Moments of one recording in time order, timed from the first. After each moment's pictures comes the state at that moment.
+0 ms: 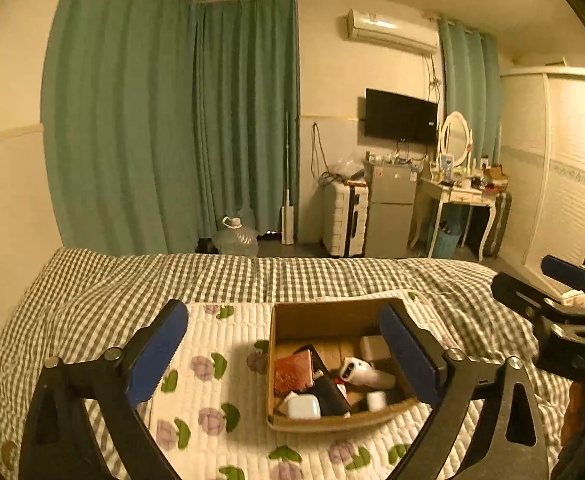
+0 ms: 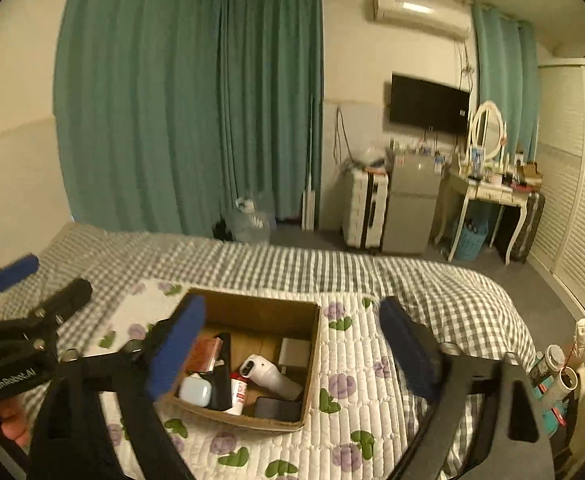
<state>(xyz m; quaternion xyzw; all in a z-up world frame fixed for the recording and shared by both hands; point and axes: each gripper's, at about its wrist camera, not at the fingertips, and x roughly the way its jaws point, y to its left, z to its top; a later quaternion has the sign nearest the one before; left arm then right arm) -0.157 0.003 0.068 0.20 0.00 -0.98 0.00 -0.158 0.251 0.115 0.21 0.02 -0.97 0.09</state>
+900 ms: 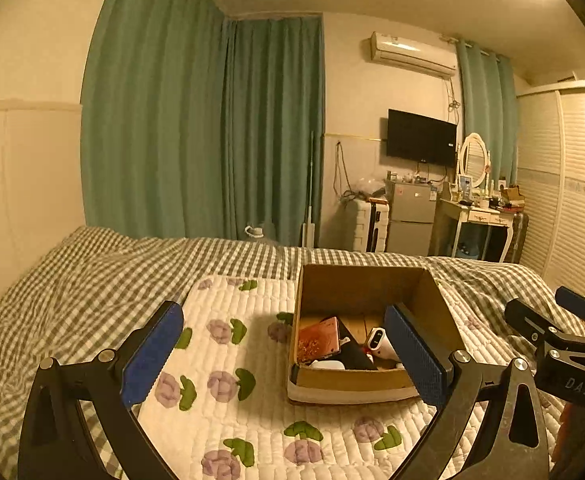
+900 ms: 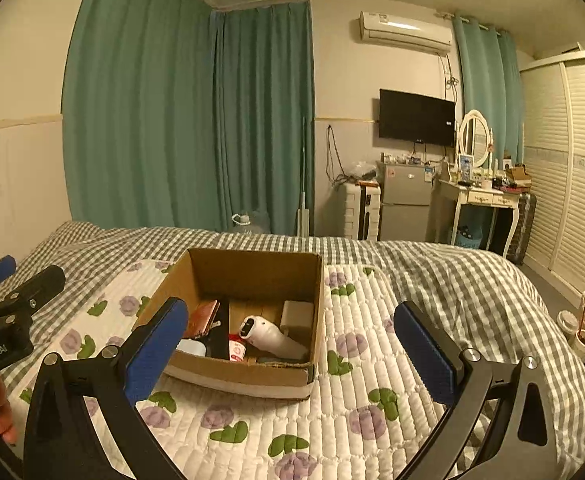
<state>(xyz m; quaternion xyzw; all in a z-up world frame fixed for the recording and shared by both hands) -0.114 -0.014 -0.023 0.15 0.02 -0.99 0.05 -0.118 0.252 0.011 0.17 0.01 -0.98 0.08</state>
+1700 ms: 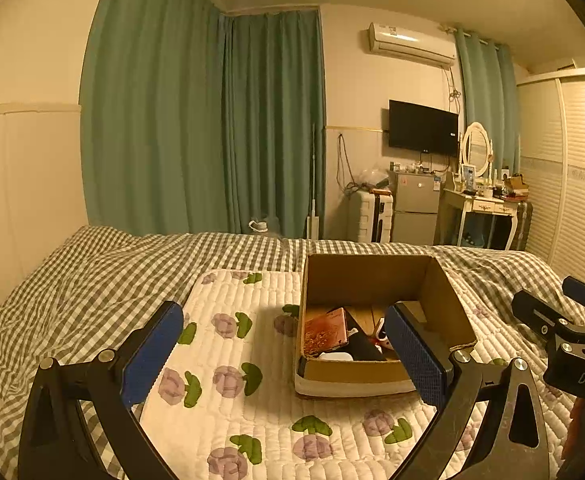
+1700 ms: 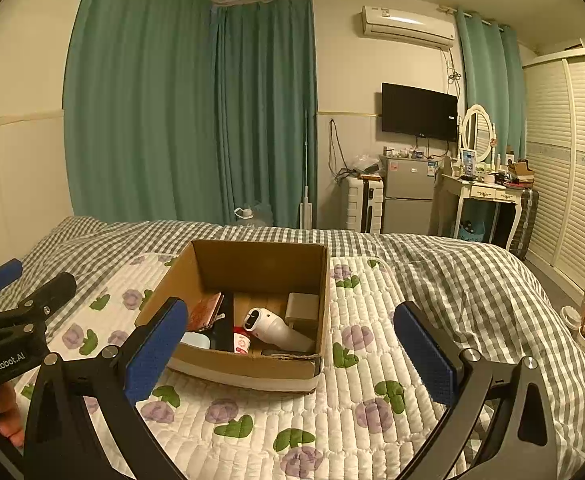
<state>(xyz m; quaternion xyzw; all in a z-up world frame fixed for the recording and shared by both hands) -0.118 -0.010 -0.029 0.16 0.01 -0.99 0.05 -0.119 0.247 0.006 0.18 0.01 -0.98 0.08</state>
